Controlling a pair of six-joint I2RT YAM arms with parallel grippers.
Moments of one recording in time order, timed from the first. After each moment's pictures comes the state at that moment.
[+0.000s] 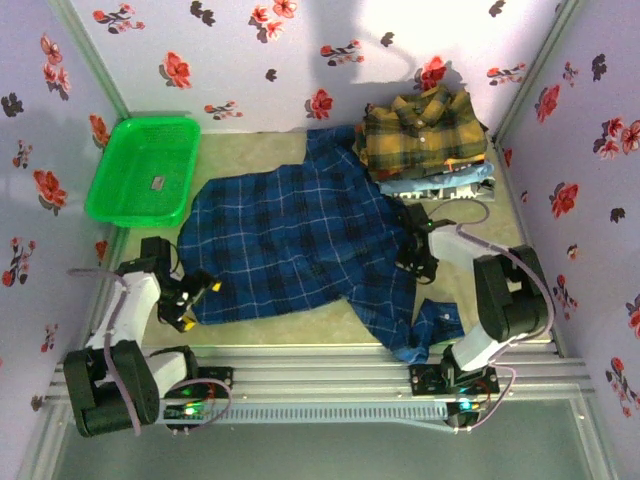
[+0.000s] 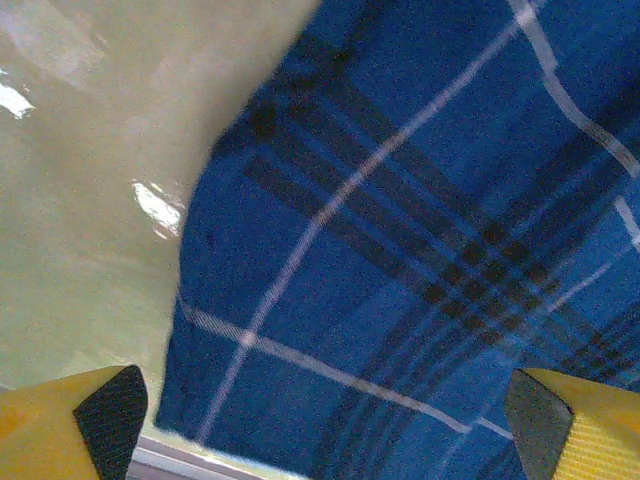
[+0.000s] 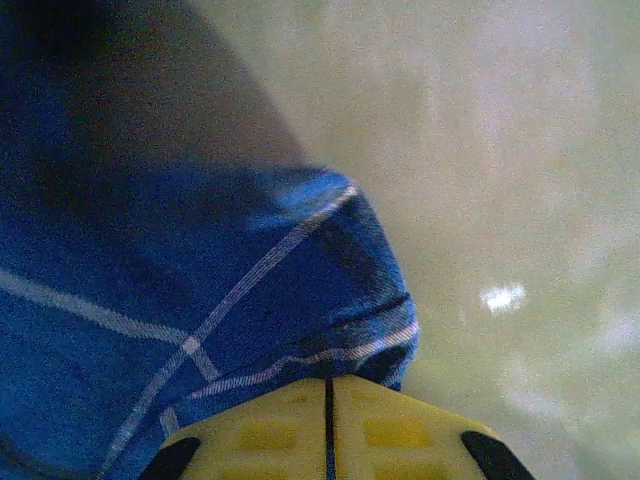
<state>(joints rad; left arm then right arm) 0.14 1.11 0.61 -0.97 0.29 -0.77 0.29 1.61 0.87 -0.63 0.06 0.75</state>
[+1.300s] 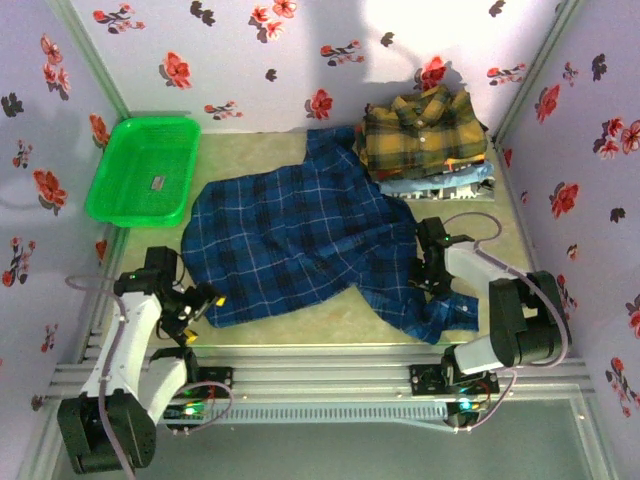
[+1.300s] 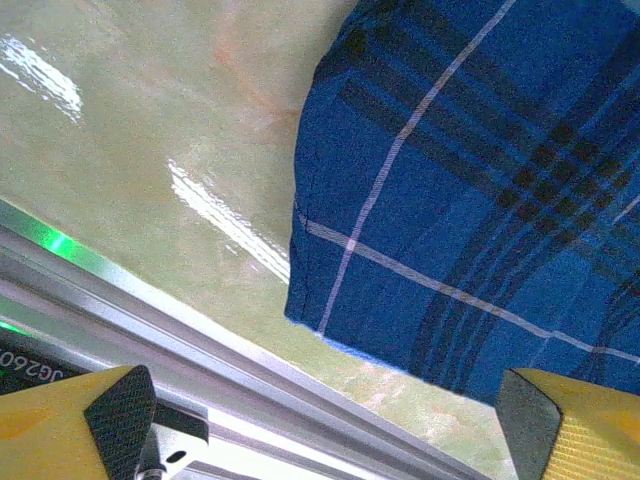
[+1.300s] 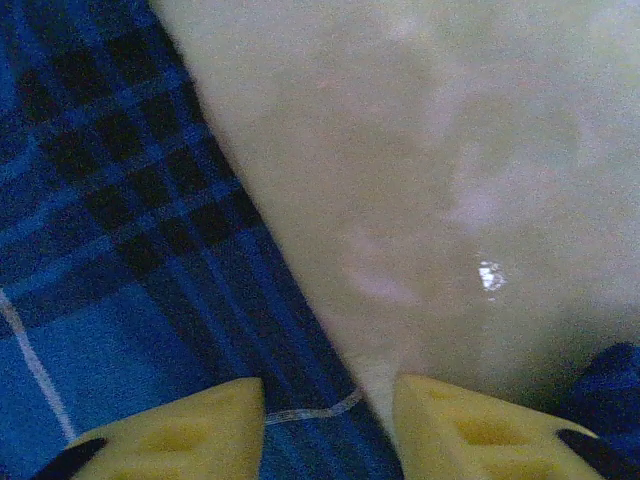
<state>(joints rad) 0.02 0.90 0.62 -1.19 0.26 -0.82 0.23 1.44 0.71 -0.70 -0.01 0.58</state>
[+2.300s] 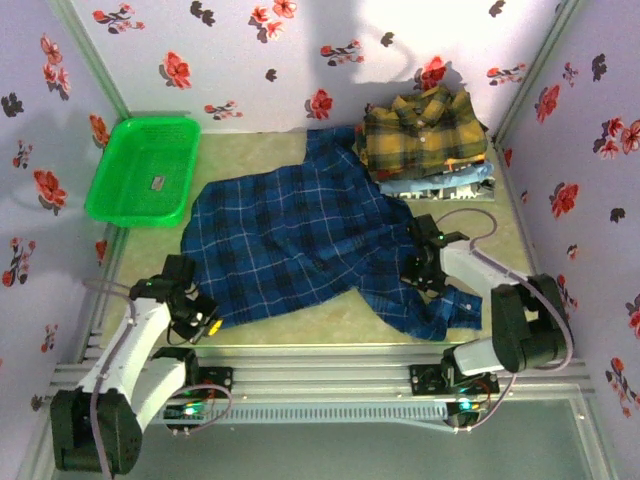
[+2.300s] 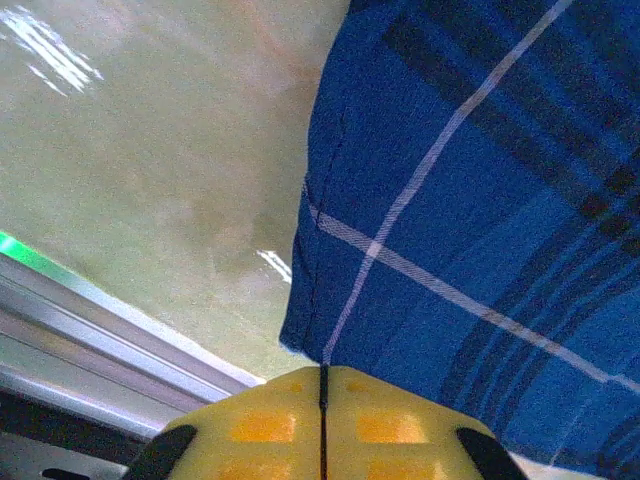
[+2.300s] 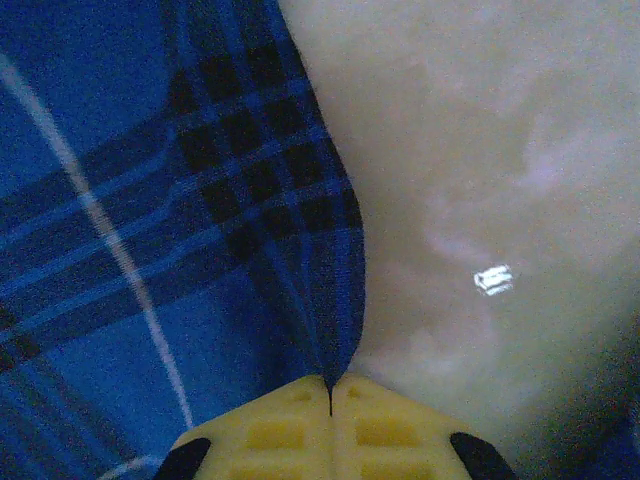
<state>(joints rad) -0.12 0.88 0.50 -1.07 0.24 -1.01 0.30 1.39 0.75 -0.75 -0.01 0.67</state>
